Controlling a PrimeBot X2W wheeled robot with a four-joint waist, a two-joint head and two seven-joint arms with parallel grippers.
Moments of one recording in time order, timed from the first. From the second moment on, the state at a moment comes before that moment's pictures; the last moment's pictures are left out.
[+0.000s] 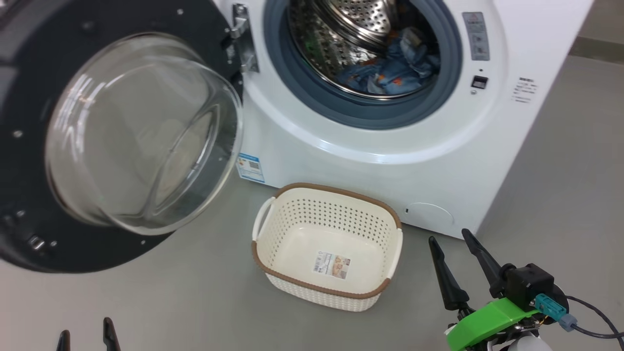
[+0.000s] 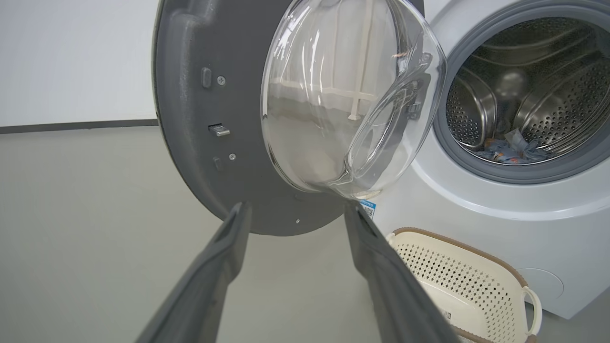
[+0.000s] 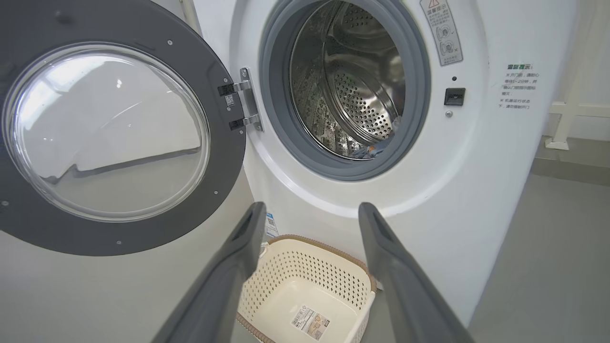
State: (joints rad) left arm 0.22 0.04 0.09 0.02 -0.25 0.06 -0.26; right arm -0.12 -0.05 0.07 0.26 0.18 0.13 -0.26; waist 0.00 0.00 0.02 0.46
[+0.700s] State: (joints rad) left arm 0.26 0.04 0.10 0.02 -0.30 0.11 -0.26; right arm -0.12 -0.05 0.10 0.29 0.18 0.13 -0.26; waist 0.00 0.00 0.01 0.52
